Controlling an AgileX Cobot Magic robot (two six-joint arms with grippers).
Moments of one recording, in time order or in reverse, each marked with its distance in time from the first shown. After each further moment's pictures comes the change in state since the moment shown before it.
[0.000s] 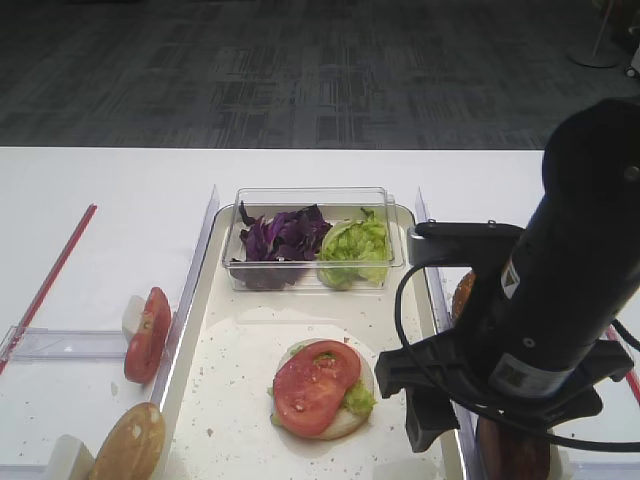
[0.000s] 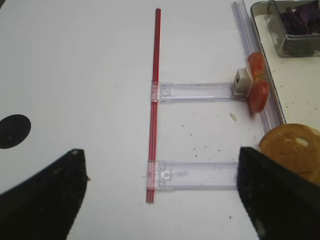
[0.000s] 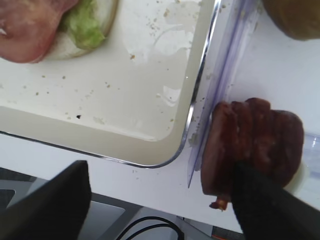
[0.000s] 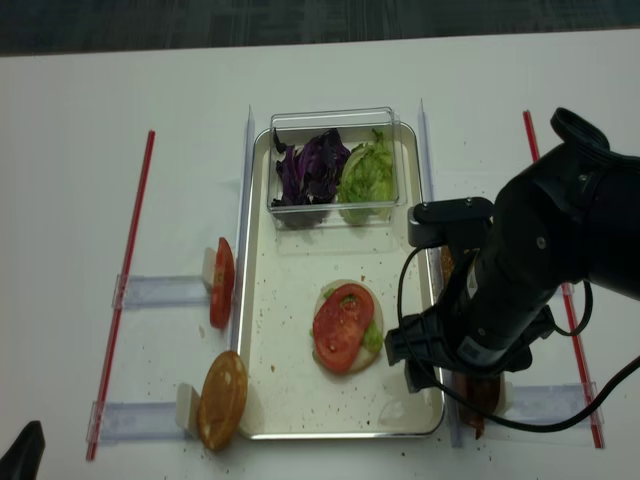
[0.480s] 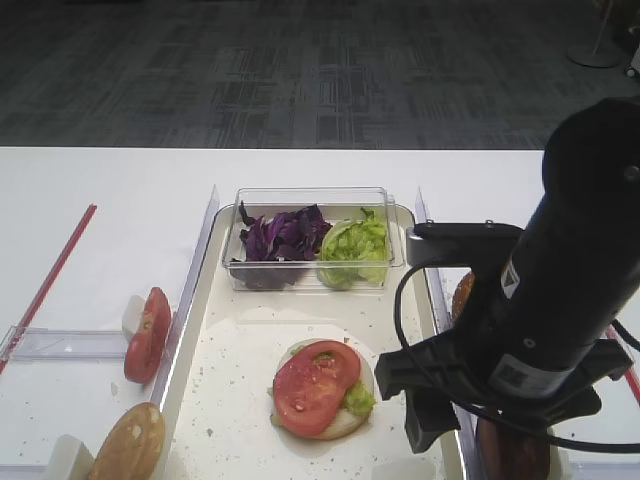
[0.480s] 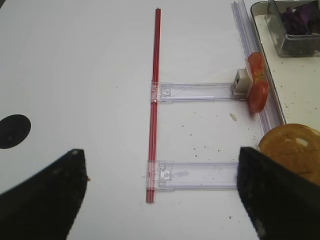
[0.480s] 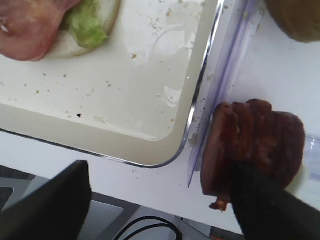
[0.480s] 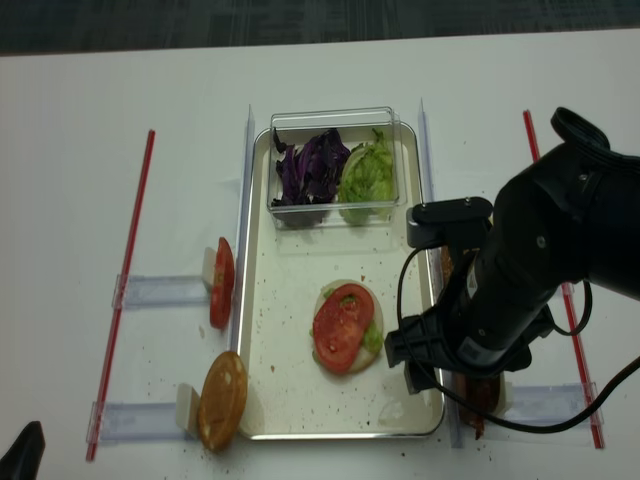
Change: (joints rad) left arm 0.000 0.000 0.000 0.000 0.000 0.000; right arm 0.000 0.000 0.000 0.004 0.000 -0.017
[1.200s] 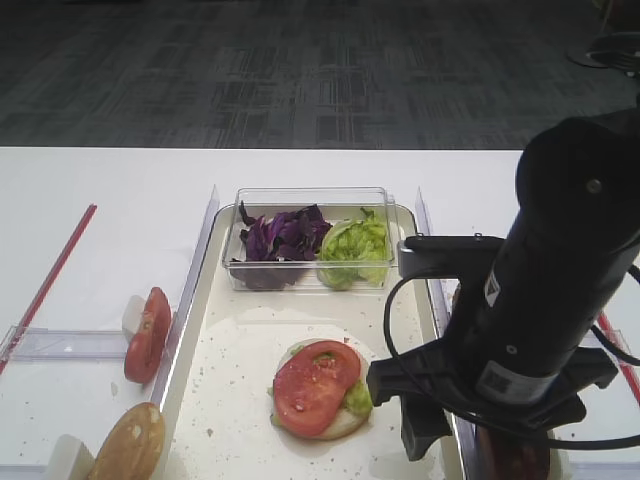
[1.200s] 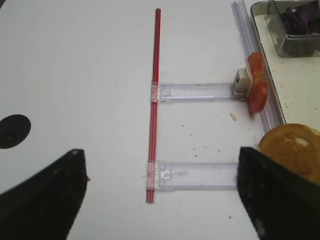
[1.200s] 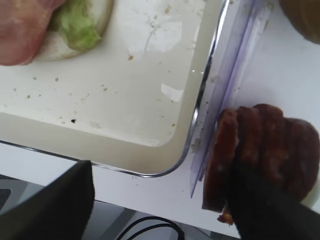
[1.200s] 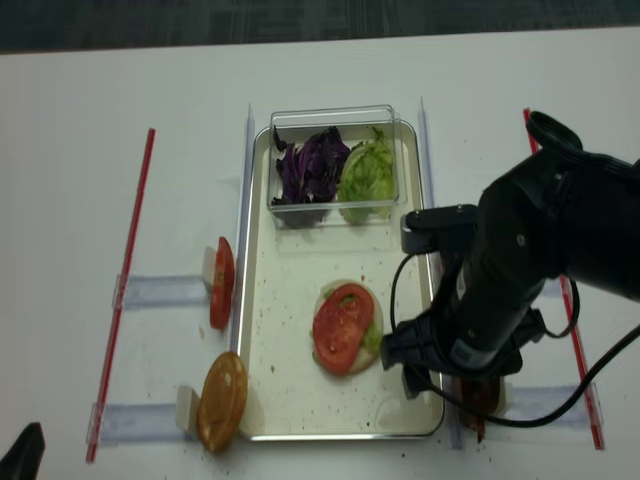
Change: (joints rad) left arm 0.000 0.000 0.000 0.000 0.000 0.000; right arm 0.000 0.060 -0.005 0.015 -0.018 -0.002
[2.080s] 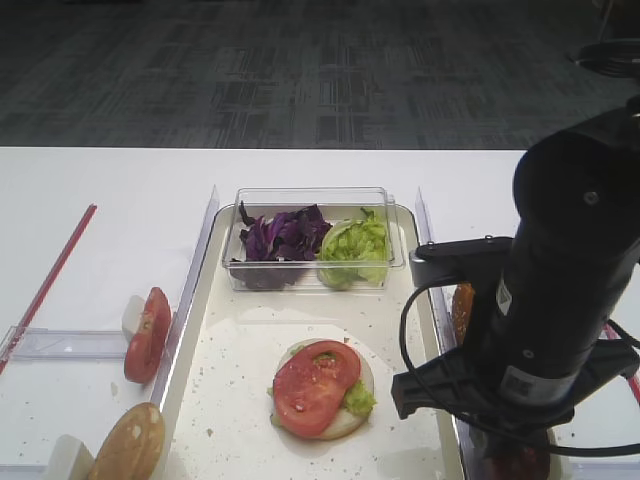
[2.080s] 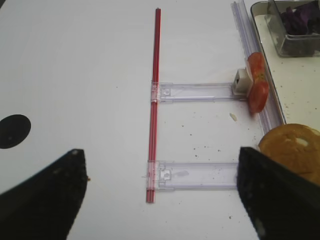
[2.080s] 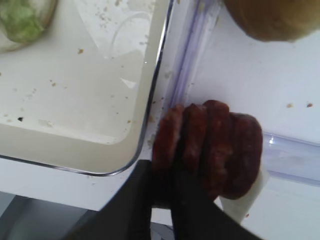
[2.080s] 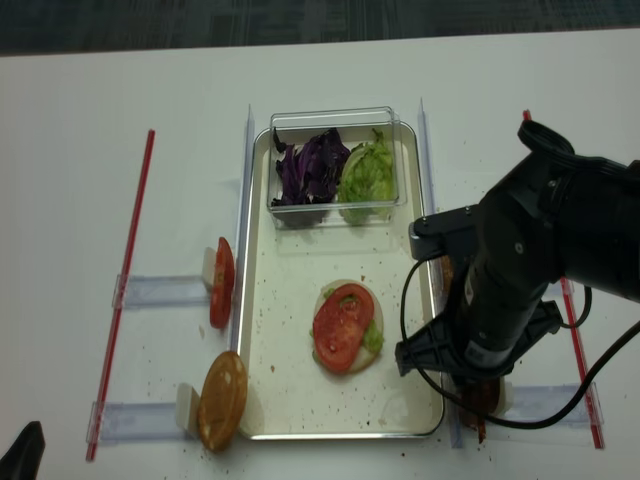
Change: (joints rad) left arm 0.000 0.000 0.000 0.000 0.000 0.000; right arm 0.000 0.008 -0.002 -0.122 0.052 0.044
